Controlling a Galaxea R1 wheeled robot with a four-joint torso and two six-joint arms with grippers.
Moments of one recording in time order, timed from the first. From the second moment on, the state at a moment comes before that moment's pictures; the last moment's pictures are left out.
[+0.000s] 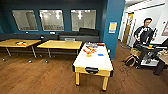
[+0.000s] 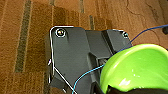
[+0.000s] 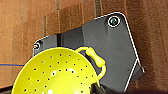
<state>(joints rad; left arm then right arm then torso) 1.66 2.77 -2.72 0.83 -0.58 -0.75 -1.54 2.81 -2.47 -0.37 0.19 0.49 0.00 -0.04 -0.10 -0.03</state>
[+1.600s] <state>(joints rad) 1.67 2.76 -2.72 0.84 -0.61 -0.76 -1.55 2.79 -2.49 -0.37 0.19 0.50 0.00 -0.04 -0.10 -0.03</state>
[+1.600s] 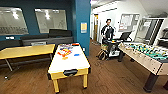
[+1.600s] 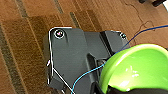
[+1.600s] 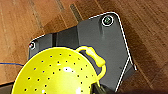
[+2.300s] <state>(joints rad) 1.67 2.76 -2.72 0.84 -0.61 -0.76 -1.56 2.81 -2.50 -0.37 0.19 0.50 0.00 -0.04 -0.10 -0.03</state>
